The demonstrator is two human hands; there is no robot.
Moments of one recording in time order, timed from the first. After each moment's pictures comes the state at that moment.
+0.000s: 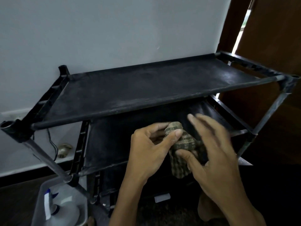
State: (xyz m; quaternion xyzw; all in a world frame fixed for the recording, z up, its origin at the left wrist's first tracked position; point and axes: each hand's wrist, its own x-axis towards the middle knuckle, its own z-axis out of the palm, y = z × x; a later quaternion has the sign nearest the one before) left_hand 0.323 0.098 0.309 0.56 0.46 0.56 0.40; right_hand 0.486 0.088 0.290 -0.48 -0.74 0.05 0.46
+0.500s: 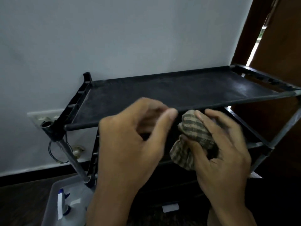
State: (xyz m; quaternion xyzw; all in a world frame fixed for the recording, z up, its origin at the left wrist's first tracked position) left_hand 0.278 0.048 0.394 0.66 0.49 0.57 0.02; right_hand 0.435 0.084 0.324 -0.41 -0.66 0.02 0.63
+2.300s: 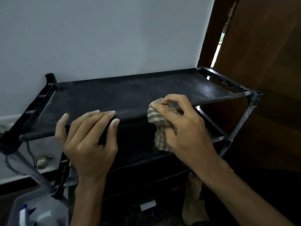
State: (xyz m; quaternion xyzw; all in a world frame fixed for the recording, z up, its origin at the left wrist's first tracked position) left_hand 0.243 0.114 0.312 0.56 0.51 0.56 -0.34; right_hand 0.462 0.121 0.374 -0.41 -0.81 -0.03 0.43
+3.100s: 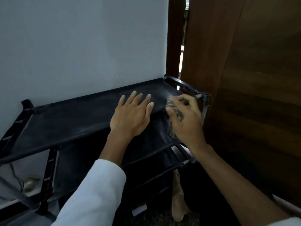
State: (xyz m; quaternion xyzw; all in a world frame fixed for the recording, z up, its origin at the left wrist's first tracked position) left_hand 0.375 0.182 0.394 0.80 0.57 0.16 -0.10; right_hand 0.556 0.155 0.360 -0.49 -0.67 -0.02 0.56
